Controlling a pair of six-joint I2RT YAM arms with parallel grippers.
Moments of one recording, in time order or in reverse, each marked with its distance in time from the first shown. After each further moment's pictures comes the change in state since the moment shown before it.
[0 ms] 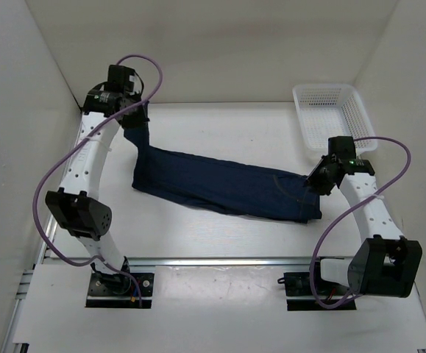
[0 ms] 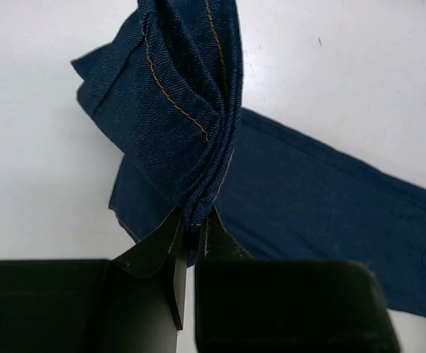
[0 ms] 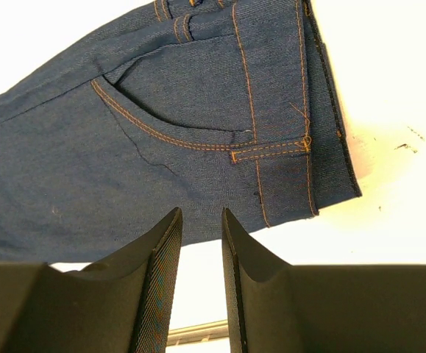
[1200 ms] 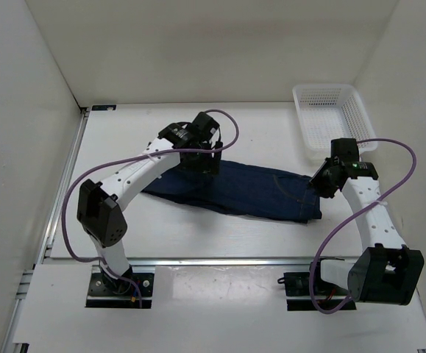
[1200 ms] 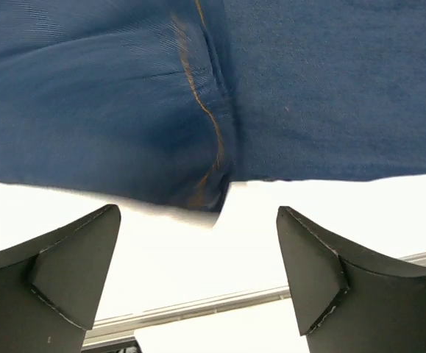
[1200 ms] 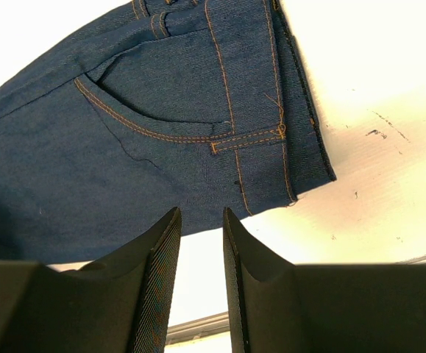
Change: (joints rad) left arm -0.535 0.011 -0.330 0.075 -0.062 -0.095; right arm -0.011 -0.054 0.000 -0.052 0.044 -0.006
